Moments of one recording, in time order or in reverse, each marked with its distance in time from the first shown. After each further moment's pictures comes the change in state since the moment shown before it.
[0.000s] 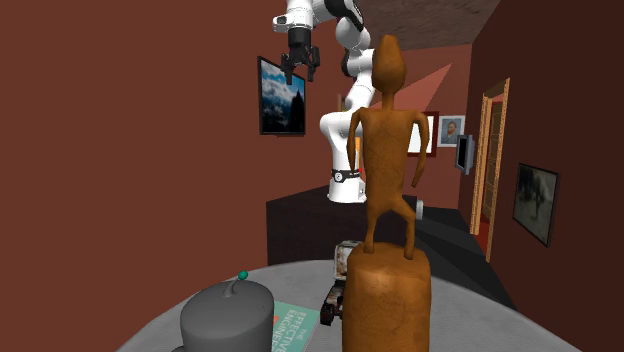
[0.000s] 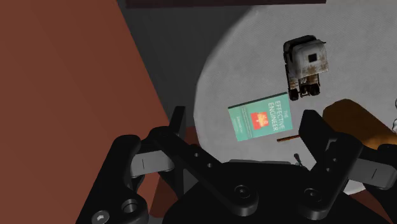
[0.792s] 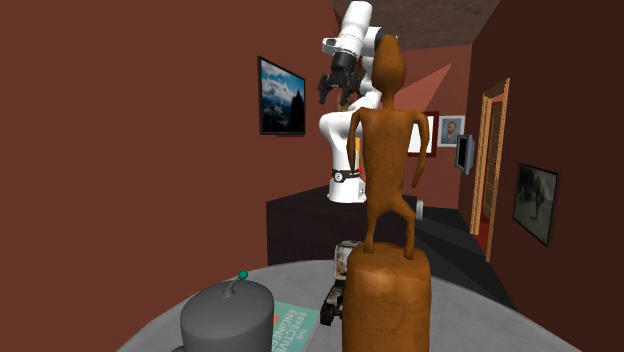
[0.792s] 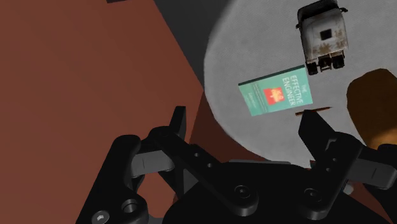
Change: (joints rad) arm 0.050 -0.411 0.344 -0.406 0.085 0.225 0.349
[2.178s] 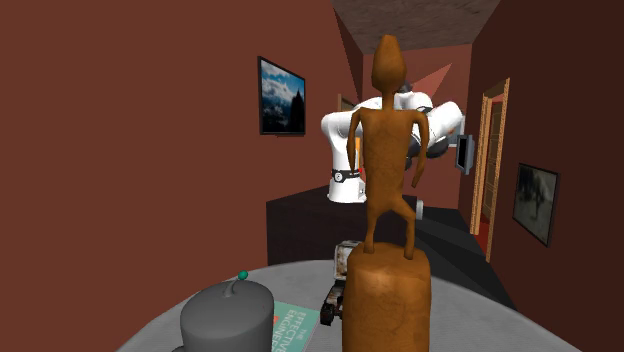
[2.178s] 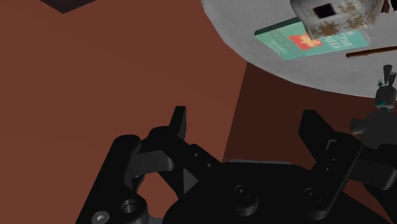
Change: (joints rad) arm -0.213 -0.047 1.276 -0.004 0.314 0.398 0.931
